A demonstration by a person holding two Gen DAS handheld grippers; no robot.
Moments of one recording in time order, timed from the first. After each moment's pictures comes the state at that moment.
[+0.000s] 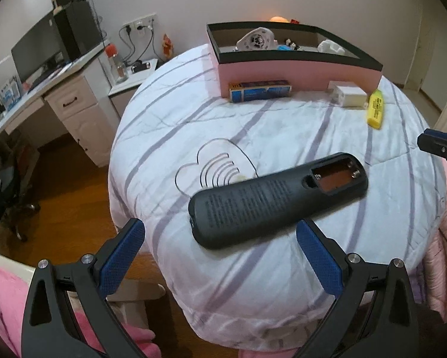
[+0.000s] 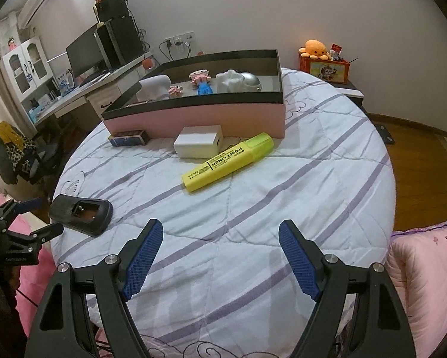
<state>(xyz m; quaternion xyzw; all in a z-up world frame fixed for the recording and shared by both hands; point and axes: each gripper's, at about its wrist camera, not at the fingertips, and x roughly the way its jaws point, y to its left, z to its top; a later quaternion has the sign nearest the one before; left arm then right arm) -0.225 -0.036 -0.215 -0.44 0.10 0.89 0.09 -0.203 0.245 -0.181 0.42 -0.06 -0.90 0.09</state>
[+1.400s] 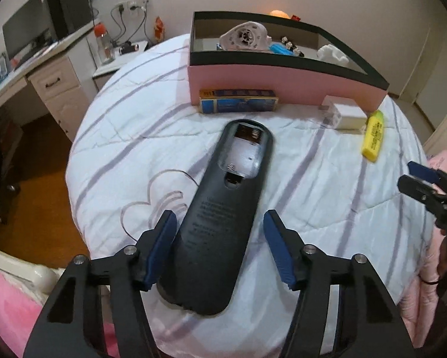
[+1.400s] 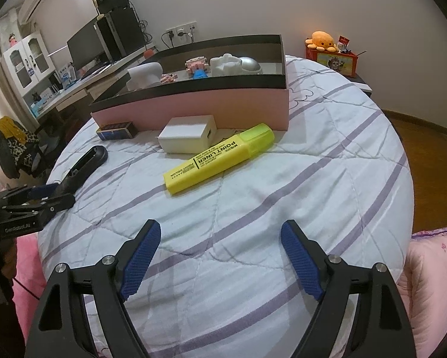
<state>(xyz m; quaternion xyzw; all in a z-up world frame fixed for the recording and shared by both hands) -0.259 -0.002 -0.210 -0.49 0.03 0.87 0.11 -0.228 0.253 -0.199 0.43 -0.06 -0.89 0.10</state>
